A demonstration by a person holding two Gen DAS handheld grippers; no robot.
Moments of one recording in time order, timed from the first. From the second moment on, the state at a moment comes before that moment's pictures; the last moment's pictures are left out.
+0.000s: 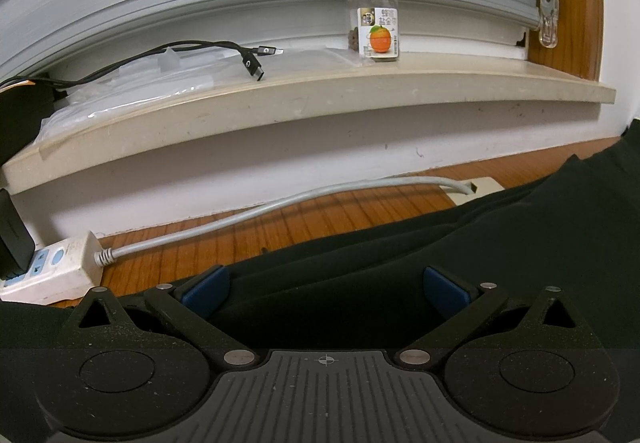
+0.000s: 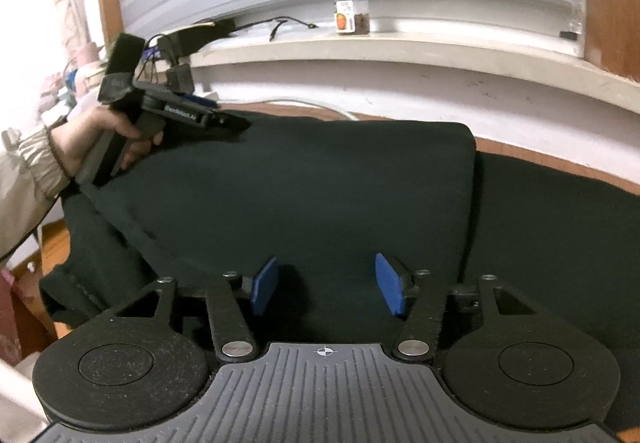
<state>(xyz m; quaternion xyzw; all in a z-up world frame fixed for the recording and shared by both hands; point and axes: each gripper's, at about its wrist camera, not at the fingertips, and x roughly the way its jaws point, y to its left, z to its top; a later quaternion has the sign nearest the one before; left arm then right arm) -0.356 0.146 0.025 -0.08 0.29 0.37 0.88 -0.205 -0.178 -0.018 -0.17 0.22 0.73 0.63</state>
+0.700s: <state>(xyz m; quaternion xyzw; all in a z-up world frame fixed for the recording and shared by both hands) -0.313 0.099 0.058 -0.04 0.23 0.34 0.91 -0.202 -0.185 -0.017 -0.15 0.22 0.73 0.63</state>
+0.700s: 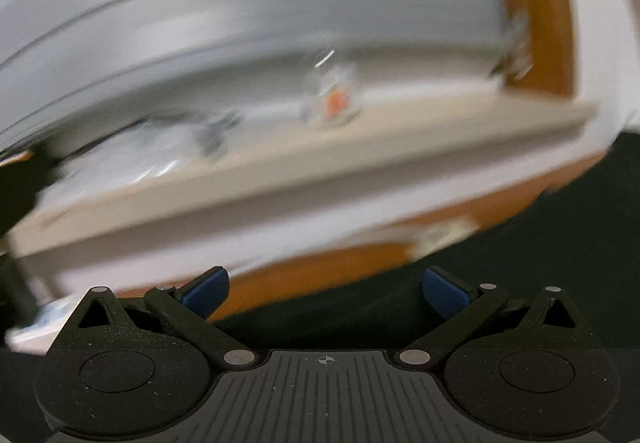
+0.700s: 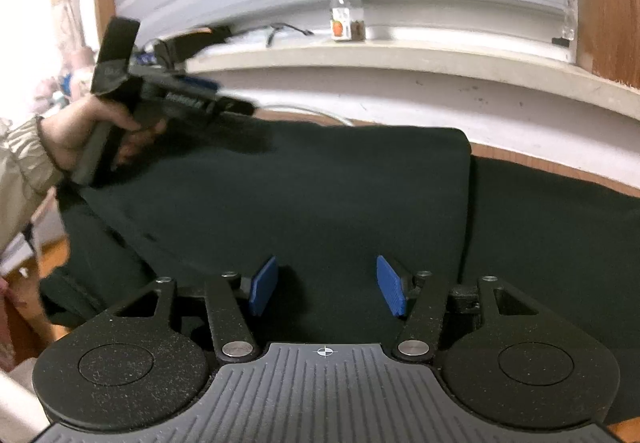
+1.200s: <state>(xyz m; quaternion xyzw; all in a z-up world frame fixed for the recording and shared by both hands) -0.152 0.043 0.018 -0.05 0.31 0.14 0.94 -0.067 -0.302 -0.013 -0.10 0.23 0.61 0.75</state>
